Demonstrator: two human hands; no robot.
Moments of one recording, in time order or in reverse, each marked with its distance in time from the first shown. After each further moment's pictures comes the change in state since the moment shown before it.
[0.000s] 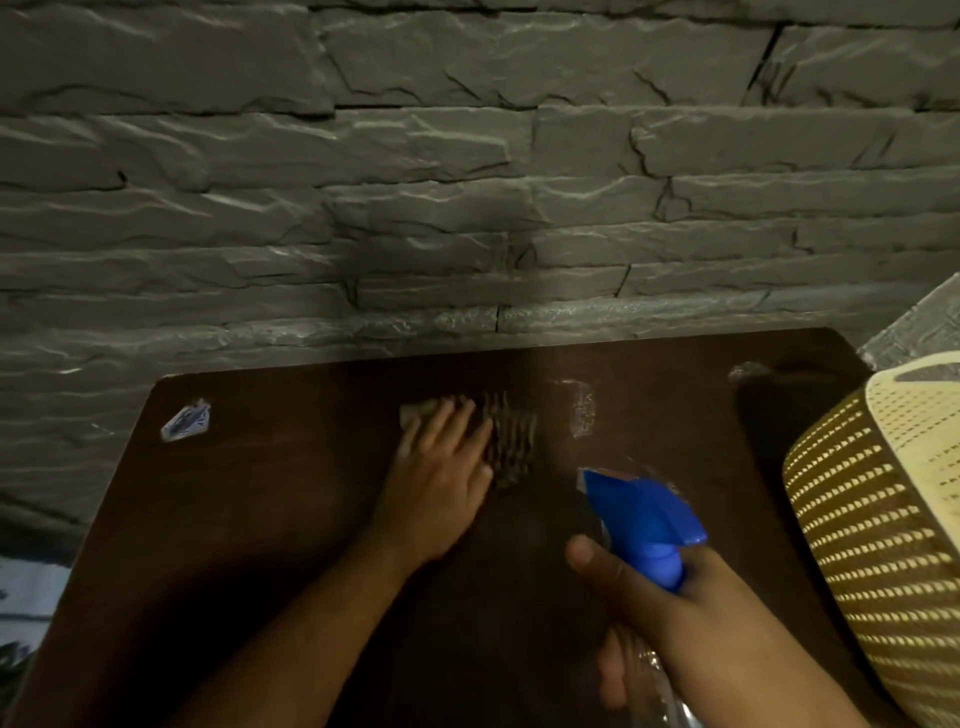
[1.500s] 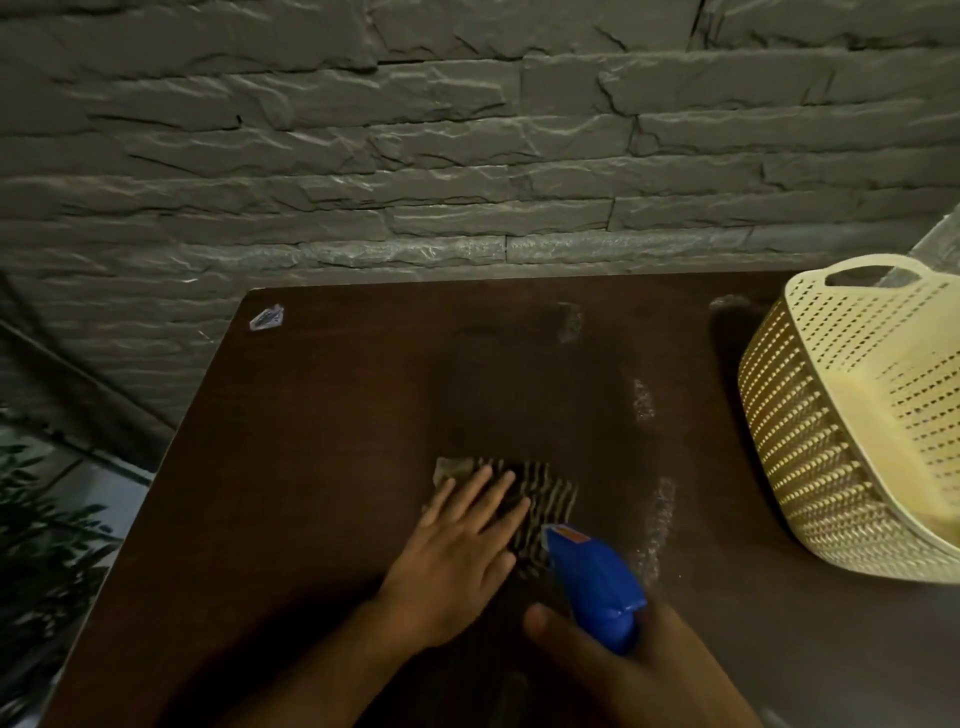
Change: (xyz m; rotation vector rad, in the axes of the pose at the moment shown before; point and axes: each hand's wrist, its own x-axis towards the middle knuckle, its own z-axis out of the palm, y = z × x) left_hand -0.192 0.100 0.011 -0.073 -0.155 0.140; right_hand -0.090 0.137 0.014 -0.087 -0.091 -0.173
